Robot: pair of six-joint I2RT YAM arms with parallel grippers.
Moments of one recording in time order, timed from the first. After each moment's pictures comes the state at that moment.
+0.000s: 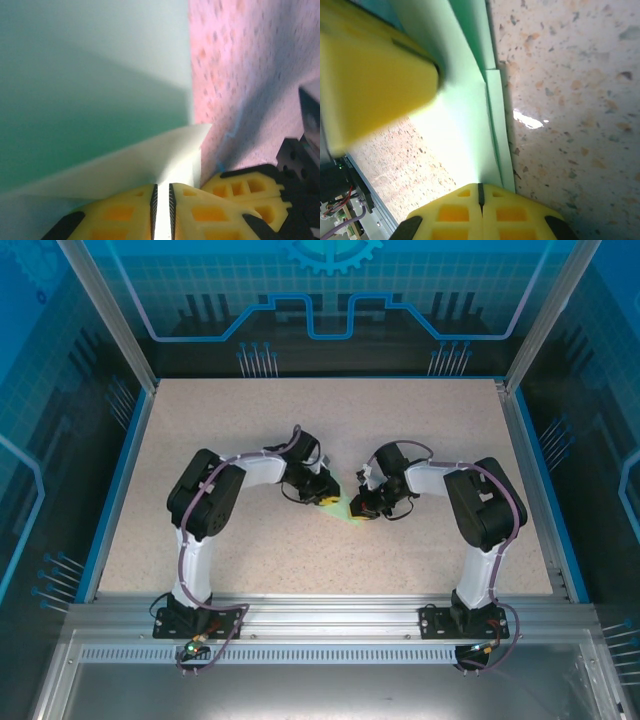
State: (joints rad) left arm -0.46 2.08 1.28 -0.35 0.66 -0.75; right arm 0.40 1.90 0.99 -0.43 -0.69 0.38
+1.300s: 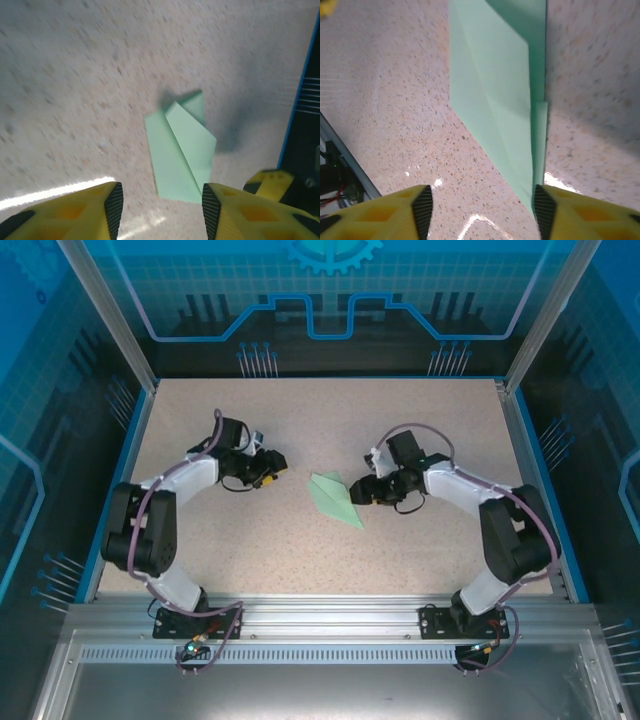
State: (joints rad) left arm -0.16 1.63 0.98 -0.34 0.61 -0.69; right arm 0.38 1.61 0.98 -0.50 -0.57 0.28
